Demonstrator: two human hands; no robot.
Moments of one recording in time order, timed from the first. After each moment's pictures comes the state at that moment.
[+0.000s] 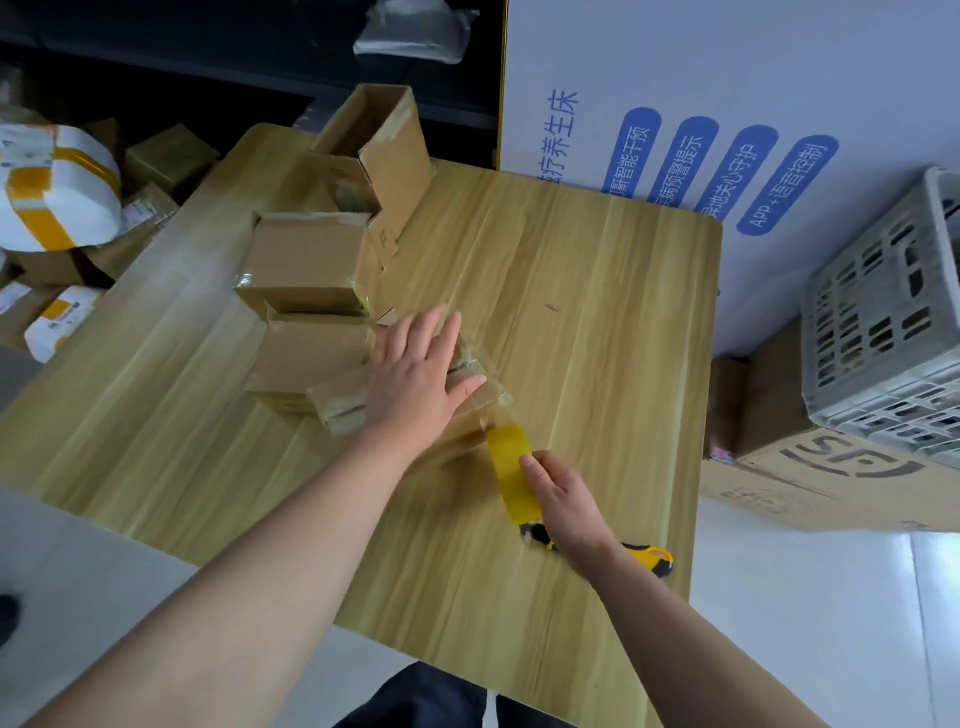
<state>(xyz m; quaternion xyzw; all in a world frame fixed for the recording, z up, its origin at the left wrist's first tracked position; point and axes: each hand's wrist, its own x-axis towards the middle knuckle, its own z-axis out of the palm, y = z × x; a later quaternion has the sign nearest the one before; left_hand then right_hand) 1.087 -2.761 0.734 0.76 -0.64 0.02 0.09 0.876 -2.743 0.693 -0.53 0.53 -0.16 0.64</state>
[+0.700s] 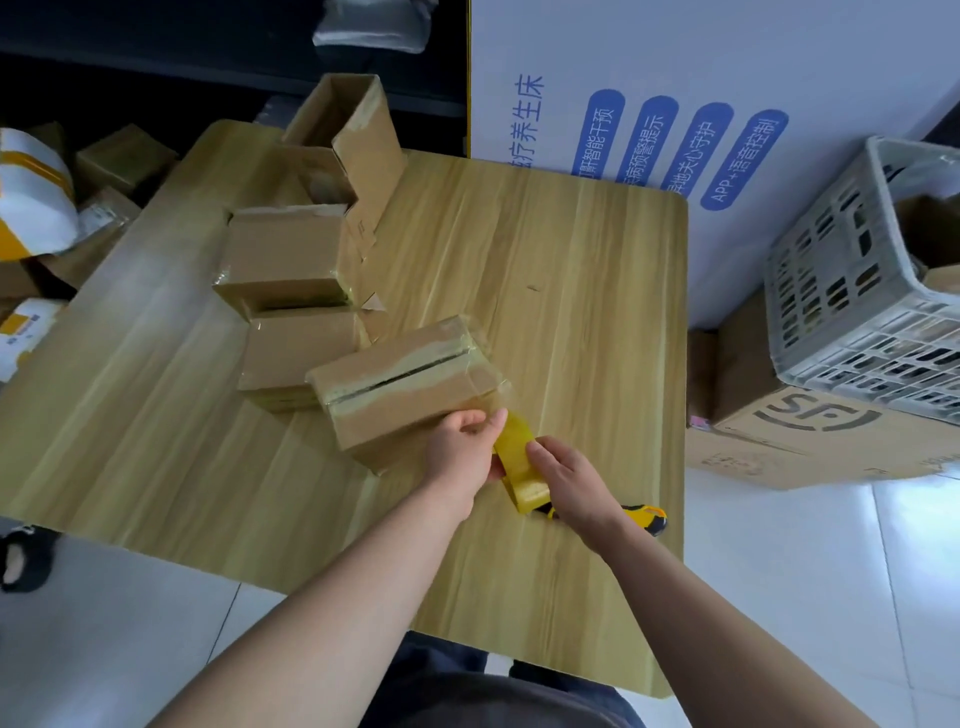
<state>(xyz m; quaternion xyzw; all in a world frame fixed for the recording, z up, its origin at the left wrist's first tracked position) 1.006 -2.711 0.719 0.73 -0.11 -0.53 0.42 0.869 -2.728 0.701 -0.52 0.55 -0.16 0.64</state>
